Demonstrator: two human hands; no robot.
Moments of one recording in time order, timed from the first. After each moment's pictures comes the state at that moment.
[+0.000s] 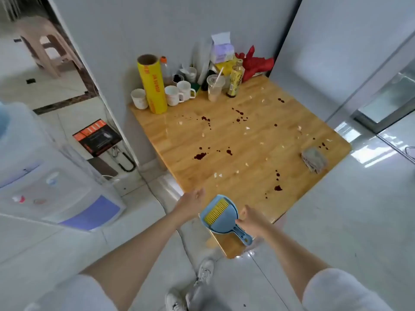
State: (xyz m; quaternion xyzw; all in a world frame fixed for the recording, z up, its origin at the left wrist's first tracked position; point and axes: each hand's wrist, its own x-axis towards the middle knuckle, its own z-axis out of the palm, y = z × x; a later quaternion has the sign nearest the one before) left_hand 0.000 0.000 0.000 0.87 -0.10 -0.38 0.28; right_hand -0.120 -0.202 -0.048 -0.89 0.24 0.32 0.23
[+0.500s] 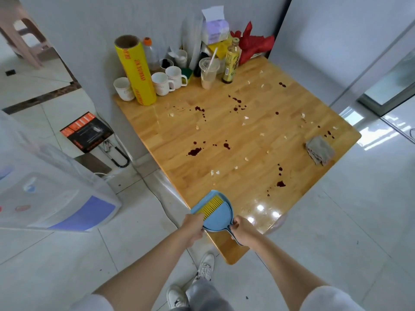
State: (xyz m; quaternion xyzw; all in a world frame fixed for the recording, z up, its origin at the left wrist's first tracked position) left_hand -0.025 -0.024 -0.100 0.67 0.27 -0.50 0.48; right_hand -0.118 -0.188 -0.108 -0.80 0.34 0.34 0.37
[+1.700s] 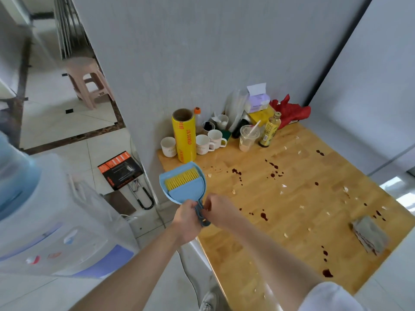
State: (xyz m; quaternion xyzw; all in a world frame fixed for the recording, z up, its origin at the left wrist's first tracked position) left_hand 0.212 0.024 0.011 0.47 0.20 -0.37 0.77; right_hand 0.186 -0.102 0.051 -0.94 0.08 0.16 0.30
